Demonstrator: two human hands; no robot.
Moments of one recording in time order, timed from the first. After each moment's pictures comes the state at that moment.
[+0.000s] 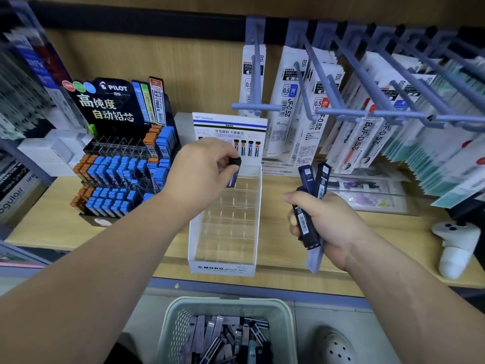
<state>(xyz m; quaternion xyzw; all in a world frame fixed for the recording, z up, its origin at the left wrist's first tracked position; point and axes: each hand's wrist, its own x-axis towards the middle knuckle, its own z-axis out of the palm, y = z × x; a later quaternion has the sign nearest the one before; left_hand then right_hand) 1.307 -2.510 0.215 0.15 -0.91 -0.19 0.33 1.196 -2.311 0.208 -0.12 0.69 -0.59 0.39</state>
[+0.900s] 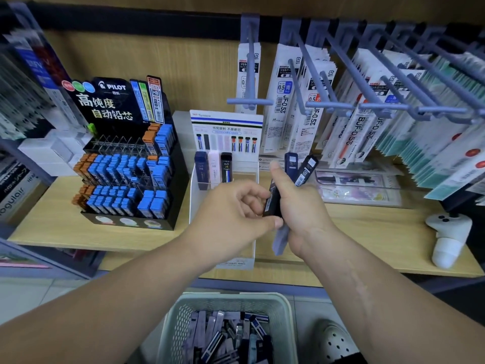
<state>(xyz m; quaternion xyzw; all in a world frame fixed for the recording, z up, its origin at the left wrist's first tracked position) 1.332 -2.425 0.217 0.24 -0.77 -0.58 0.16 1.229 -2.348 0.214 -0.04 0.69 -0.67 0.28</state>
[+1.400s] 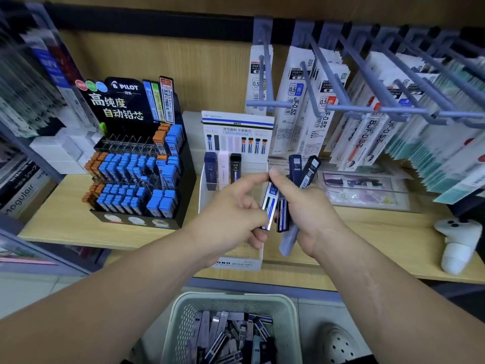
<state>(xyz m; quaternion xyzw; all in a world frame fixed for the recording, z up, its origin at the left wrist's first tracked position) 1.335 -2.439 0.218 0.24 -0.68 -0.69 0.06 1.226 -2.347 0.212 -0.08 0.67 -0.66 0.33</state>
